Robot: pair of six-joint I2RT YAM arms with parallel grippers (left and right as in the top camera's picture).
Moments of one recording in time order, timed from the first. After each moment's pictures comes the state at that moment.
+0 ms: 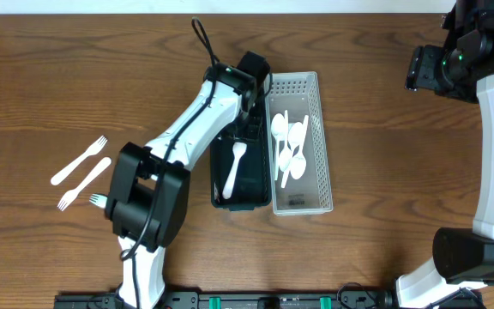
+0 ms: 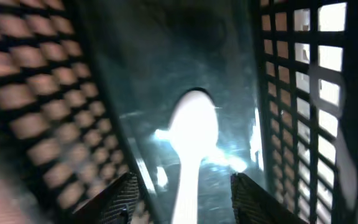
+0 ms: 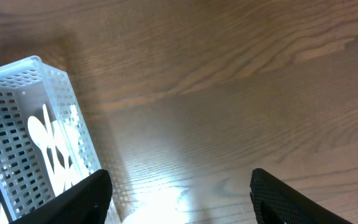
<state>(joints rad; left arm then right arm) -0.48 2.06 1.69 -1.12 -0.03 -0.27 -0.02 1.77 2.11 -1.52 0.11 0.24</state>
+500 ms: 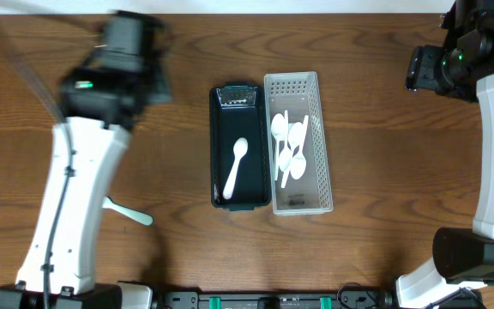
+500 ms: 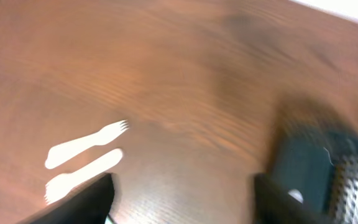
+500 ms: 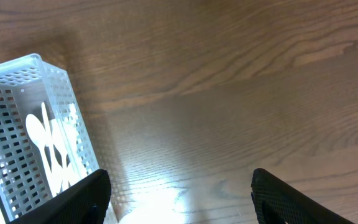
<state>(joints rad) -0.13 1.54 1.72 -1.18 -0.34 -0.46 -0.02 1.77 2.11 -1.51 0.11 0.22</state>
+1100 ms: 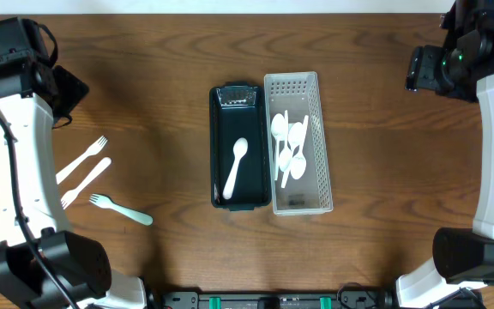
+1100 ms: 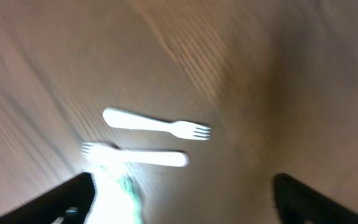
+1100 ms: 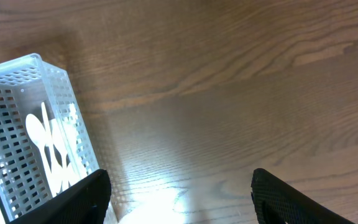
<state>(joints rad) 0.29 1.68 1.69 -1.17 -0.25 -0.49 -0.02 1.77 2.11 -1.52 0.11 0.22</state>
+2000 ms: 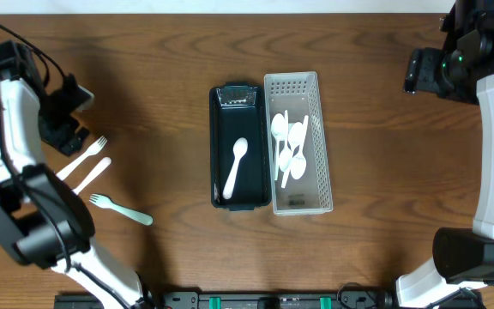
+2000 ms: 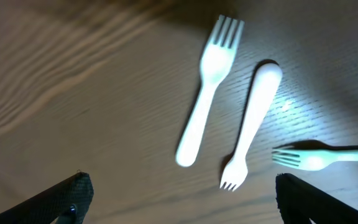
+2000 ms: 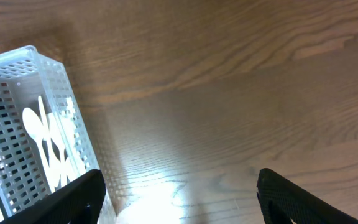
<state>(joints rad) 0.42 1.97 1.69 -1.18 -0.13 1.02 -0.02 1.77 2.11 -1.55 0.11 0.22</state>
